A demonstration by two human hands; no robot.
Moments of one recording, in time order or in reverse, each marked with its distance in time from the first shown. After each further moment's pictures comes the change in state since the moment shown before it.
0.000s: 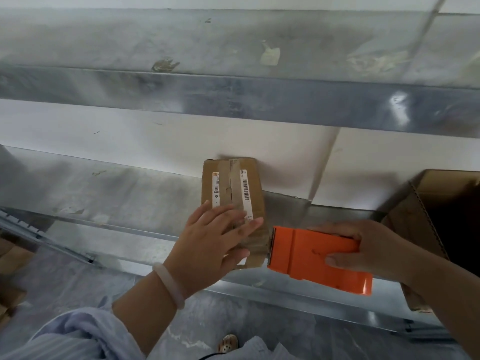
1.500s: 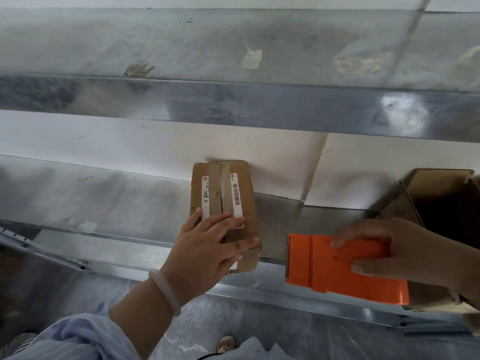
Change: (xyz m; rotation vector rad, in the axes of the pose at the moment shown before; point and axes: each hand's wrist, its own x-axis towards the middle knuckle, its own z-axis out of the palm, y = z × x) left_hand 0.006 0.001 0.009 0.044 -0.138 0.024; right_hand -0.030 -0.007 -0.035 -0.003 -0.061 -0.050
